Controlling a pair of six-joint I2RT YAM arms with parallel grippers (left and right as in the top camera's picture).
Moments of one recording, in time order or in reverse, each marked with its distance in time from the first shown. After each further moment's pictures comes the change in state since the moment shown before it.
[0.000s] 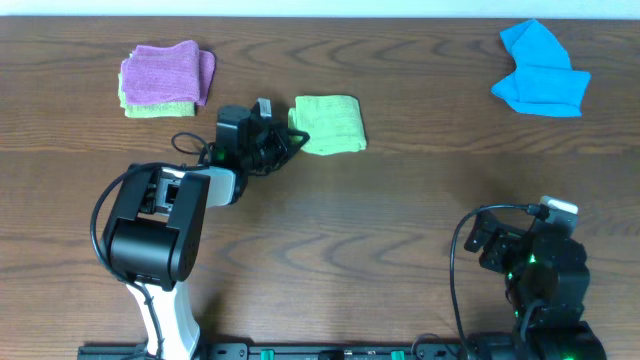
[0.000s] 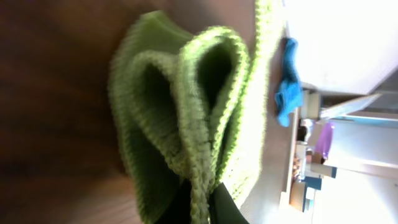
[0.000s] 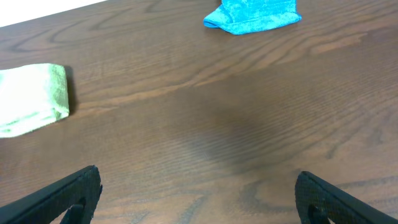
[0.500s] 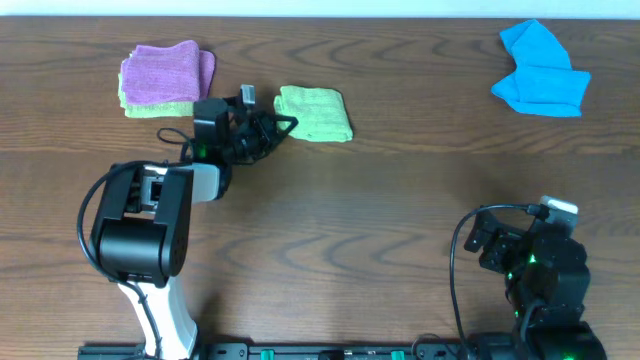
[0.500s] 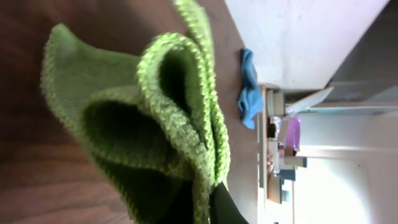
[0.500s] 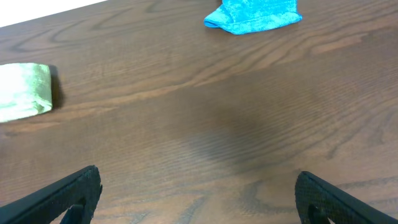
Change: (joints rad) left arm 0.094 0.000 0.026 0.108 0.146 -0.006; right arm 0.000 0.000 0.000 0.000 -0.002 0.000
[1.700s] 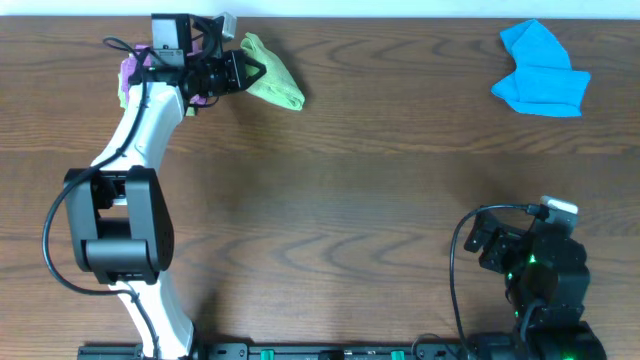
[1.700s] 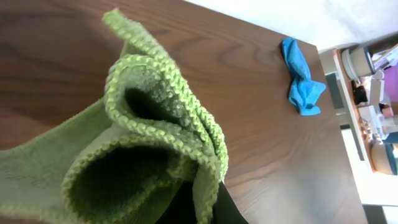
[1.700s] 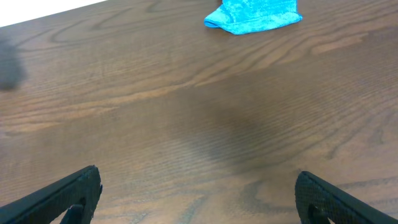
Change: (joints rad) left arm 0.117 0.001 0.673 -1.059 -0.054 0.764; right arm 0.000 0.000 0.000 0.000 0.000 0.000
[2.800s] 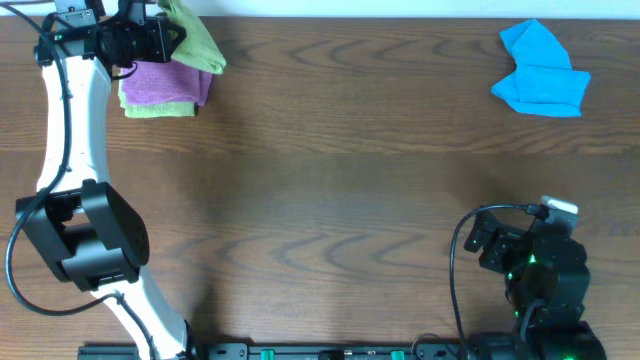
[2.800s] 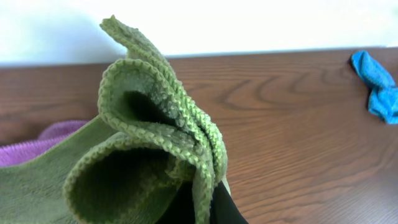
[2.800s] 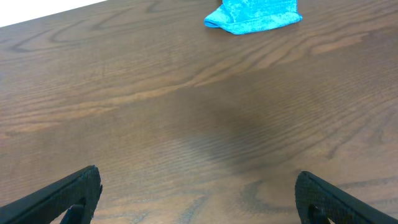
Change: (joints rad) left arm 0.206 0.000 0.347 -0.358 -0.130 0.420; right arm 0.000 0.000 0.000 0.000 0.000 0.000
